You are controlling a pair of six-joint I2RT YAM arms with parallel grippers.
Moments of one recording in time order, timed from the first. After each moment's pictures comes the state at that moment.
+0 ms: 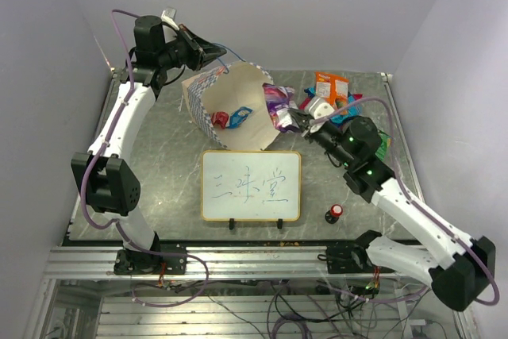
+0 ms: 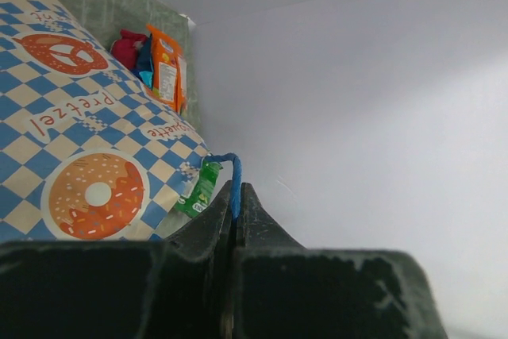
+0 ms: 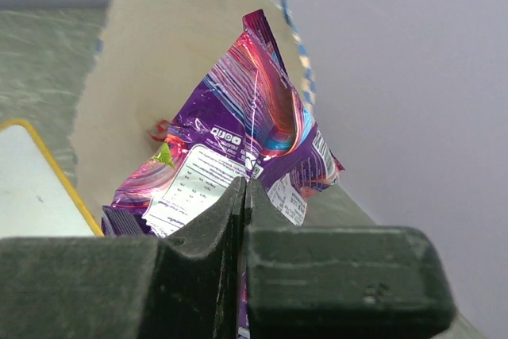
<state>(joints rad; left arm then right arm) -0.17 1.72 1.73 -0.20 0.65 -1.12 0.59 1.03 0.82 0.30 -0.24 -0.41</state>
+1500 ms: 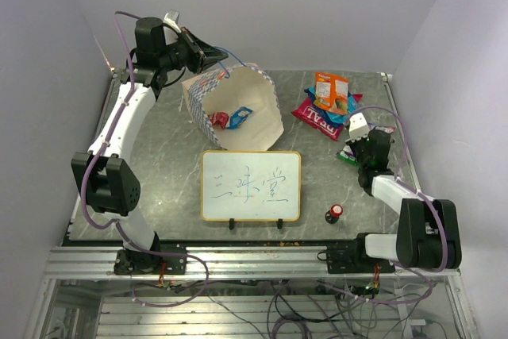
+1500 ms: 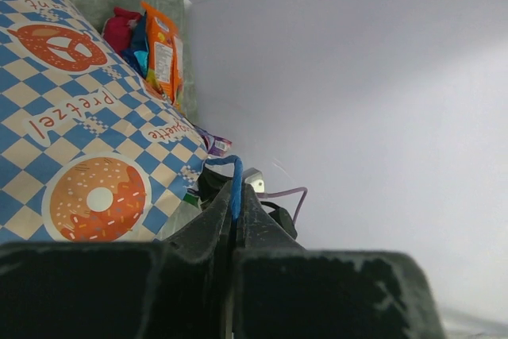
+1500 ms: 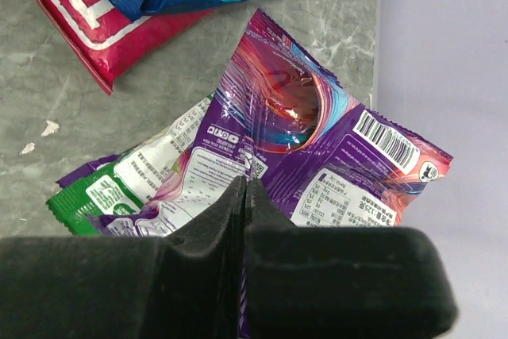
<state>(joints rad) -0.17 1.72 1.72 -0.23 0.69 -1.11 -0.03 1.28 0.45 0.40 0.09 -0.59</state>
